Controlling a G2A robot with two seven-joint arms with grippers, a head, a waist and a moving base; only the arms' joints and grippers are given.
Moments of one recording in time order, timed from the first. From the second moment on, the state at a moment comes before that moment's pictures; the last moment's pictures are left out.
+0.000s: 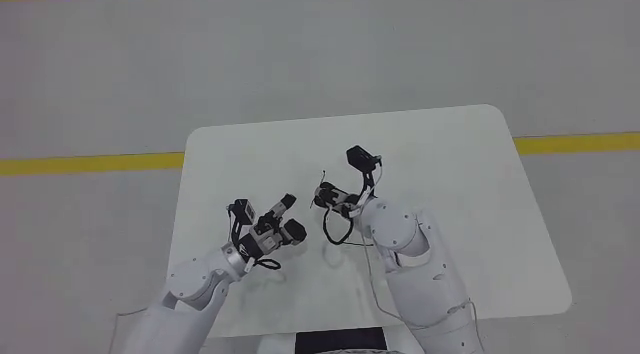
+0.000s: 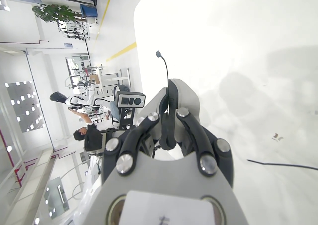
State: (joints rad) left arm 1.71 -1.12 -1.26 -1.65 -0.52 -0.14 -0.61; right arm -1.52 -1.68 1.25 -1.72 -0.79 0.33 0.82
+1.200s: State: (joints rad) left arm 1.70 -1.11 -1.24 -1.63 -0.51 -0.16 -0.60; right arm -1.55 -1.67 1.22 -1.77 -0.76 0.34 0.79
